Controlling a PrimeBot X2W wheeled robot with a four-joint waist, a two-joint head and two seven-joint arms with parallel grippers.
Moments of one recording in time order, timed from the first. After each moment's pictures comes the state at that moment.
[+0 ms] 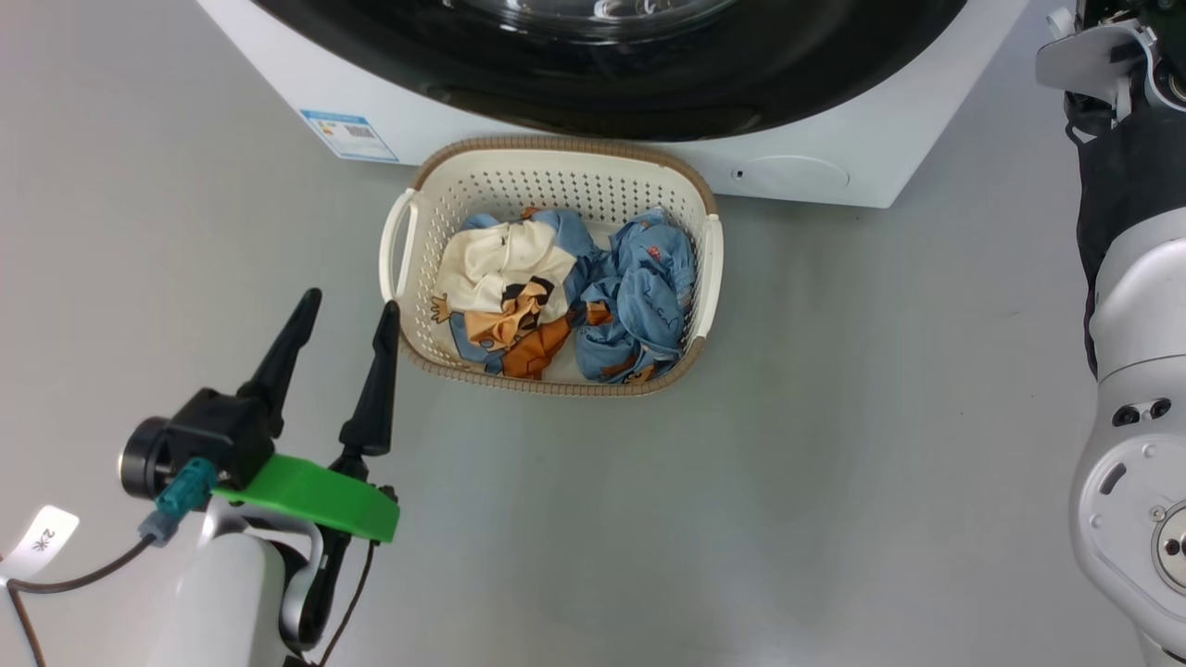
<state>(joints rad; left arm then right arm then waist) -0.38 0.07 -0.15 0.26 -0.21 -0.13 -0.26 -1.32 -0.07 -0.58 0.91 0.75 0.12 0.42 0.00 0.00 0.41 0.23</state>
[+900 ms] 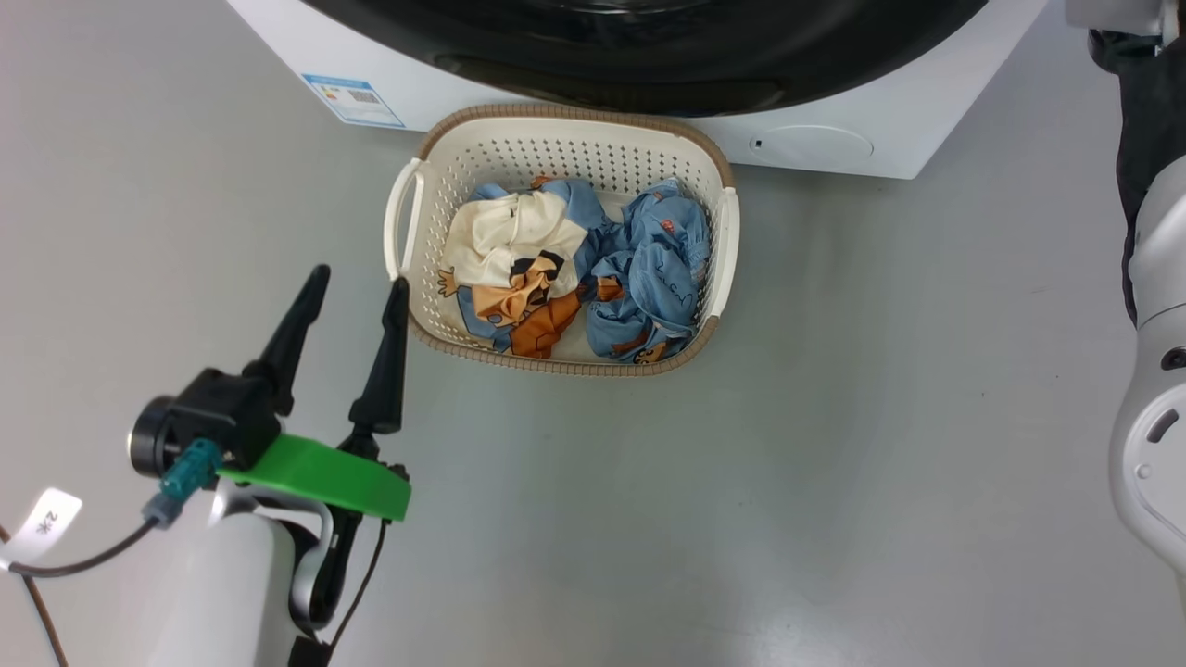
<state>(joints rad) -0.40 0.05 -0.15 0.25 -0.21 -0.13 -0.26 -1.44 -0.09 -0.62 0.98 0.68 0.12 0.52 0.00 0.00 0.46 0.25</state>
